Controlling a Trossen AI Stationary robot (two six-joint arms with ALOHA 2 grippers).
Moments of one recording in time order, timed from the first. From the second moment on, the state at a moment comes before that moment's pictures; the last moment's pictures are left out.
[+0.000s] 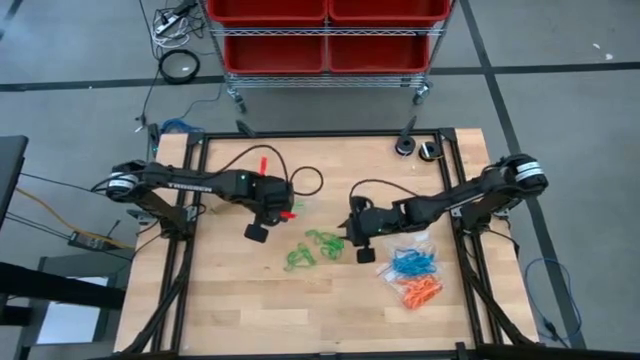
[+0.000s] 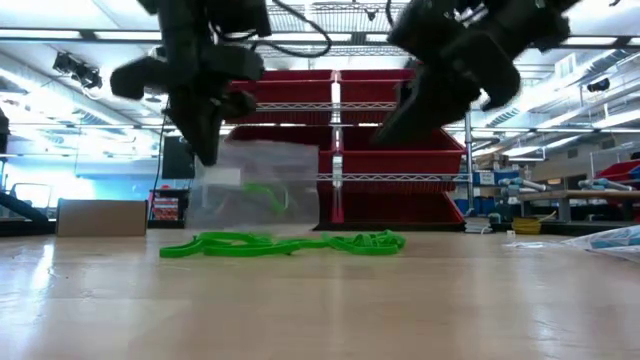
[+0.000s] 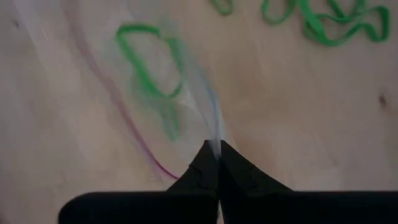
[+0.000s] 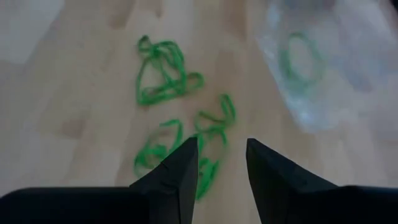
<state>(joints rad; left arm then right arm) 0.04 1.51 1.11 -0.92 -0.08 0.38 0.19 1.50 0.82 0.00 0.20 -0.08</state>
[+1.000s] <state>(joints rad) -0.03 1.50 0.99 -0.62 -0.08 0.25 0.06 1.90 0.87 0.26 0.03 0.01</state>
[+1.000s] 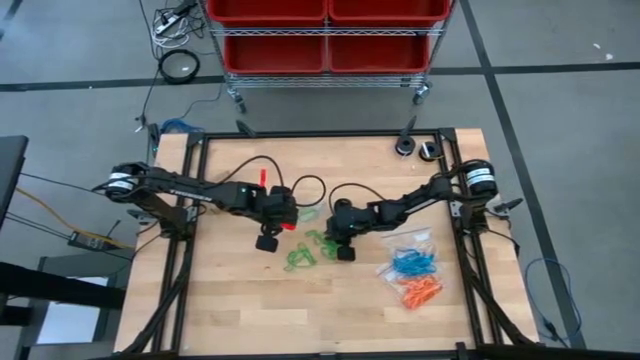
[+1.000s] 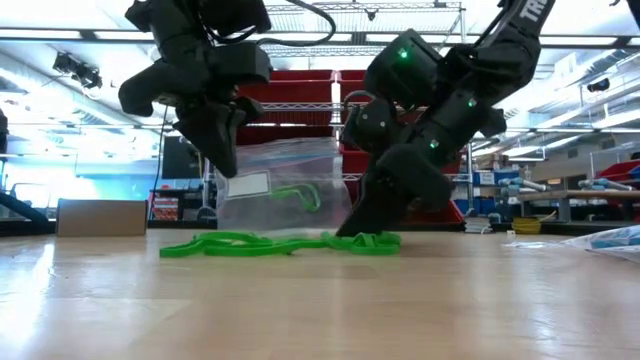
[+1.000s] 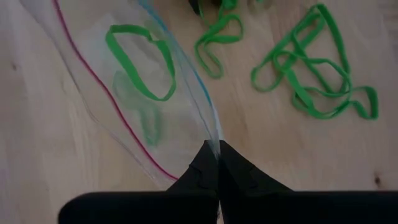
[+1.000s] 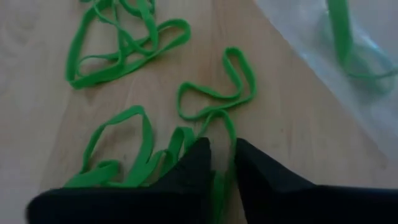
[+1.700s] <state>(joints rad) -0.04 1.50 0.99 -0.61 -0.07 0.25 0.15 1.48 0.87 0.23 0.20 -0.13</state>
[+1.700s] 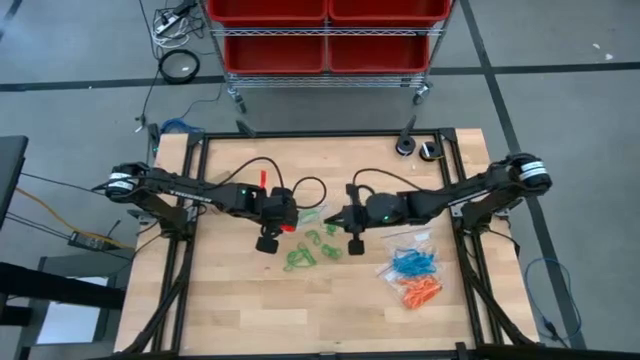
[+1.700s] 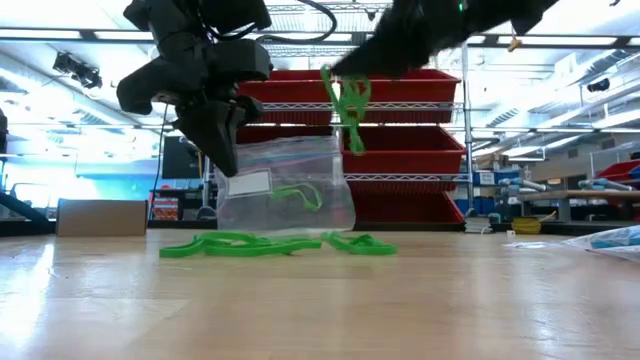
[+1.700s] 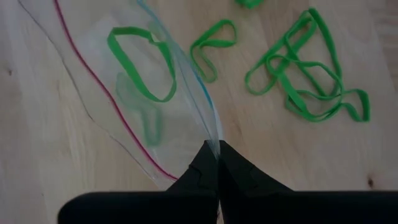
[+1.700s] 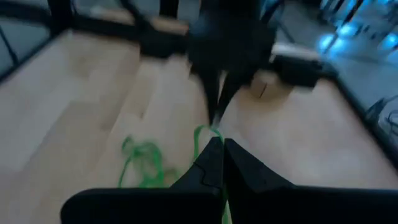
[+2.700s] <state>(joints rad) -0.04 1.50 0.99 -0.60 -0.03 0.25 0.12 1.49 0.87 -0.02 -0.04 0.09</state>
